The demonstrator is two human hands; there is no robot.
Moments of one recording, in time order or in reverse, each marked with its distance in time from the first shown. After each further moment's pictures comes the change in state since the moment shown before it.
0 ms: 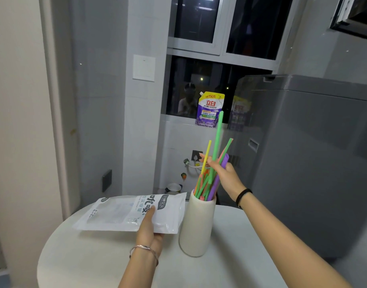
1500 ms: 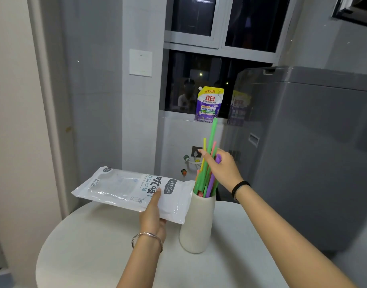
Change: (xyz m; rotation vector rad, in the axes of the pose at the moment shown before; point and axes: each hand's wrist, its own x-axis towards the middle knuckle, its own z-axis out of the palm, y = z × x) left_hand -0.001 0.002 0.027 0.131 -0.042 0.137; right_hand 0.012 0.000 0.005 -0.295 0.149 -0.152
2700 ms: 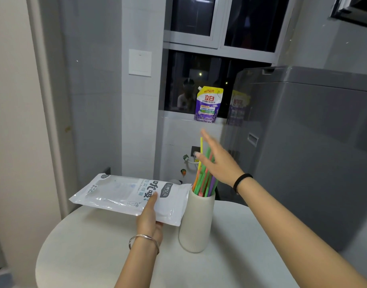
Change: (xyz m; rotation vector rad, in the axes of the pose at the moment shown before) left_hand 0.002 0.000 -0.010 -0.028 0.016 -0.039; right_hand 0.008 -0.013 -0.011 -0.482 -0.210 -0.221
